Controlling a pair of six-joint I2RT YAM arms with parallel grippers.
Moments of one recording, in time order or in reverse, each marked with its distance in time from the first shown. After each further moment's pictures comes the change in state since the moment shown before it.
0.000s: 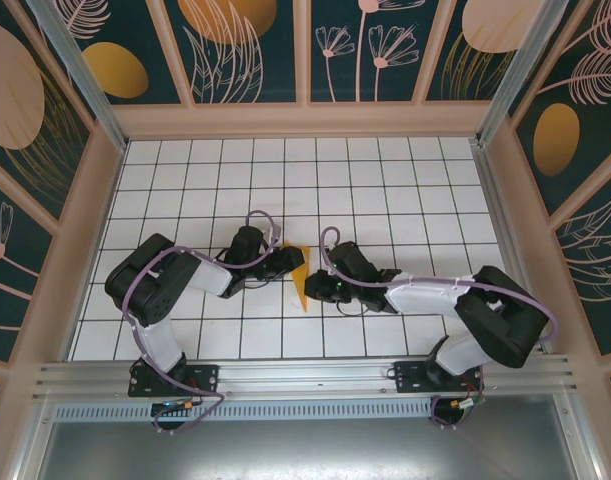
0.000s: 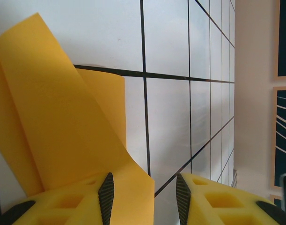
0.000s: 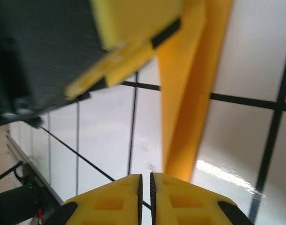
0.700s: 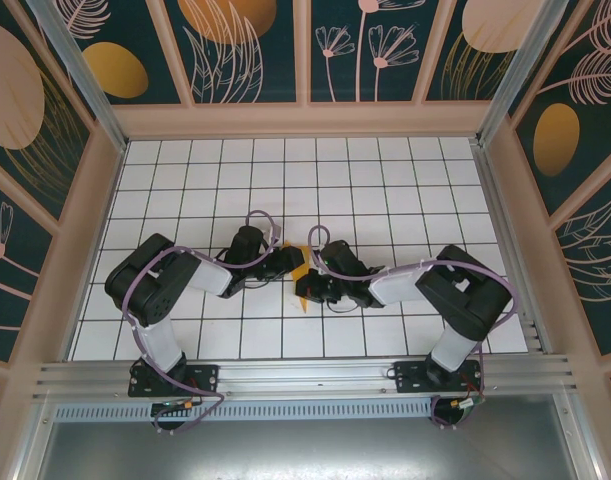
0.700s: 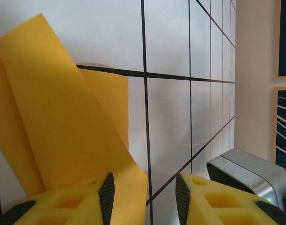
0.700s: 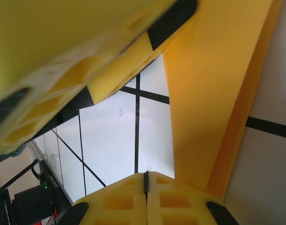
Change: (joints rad) left arm 0.000 0.000 0.002 -0.005 0.000 0.000; right arm -0.023 0.230 0.035 0.187 -0.138 0.071
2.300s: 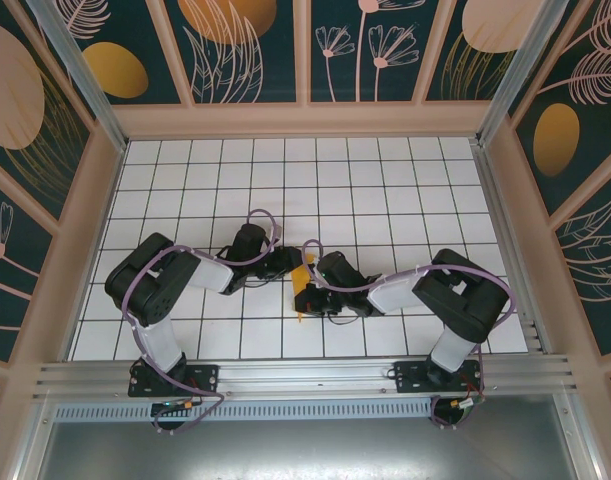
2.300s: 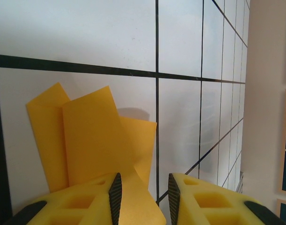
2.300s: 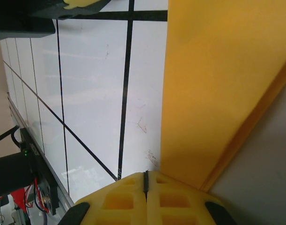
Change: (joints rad) left arm 0.000 0.002 0.034 -0.084 -0.011 0.008; right arm 0.069 0.002 -0.043 -0.010 -0.026 -0.062
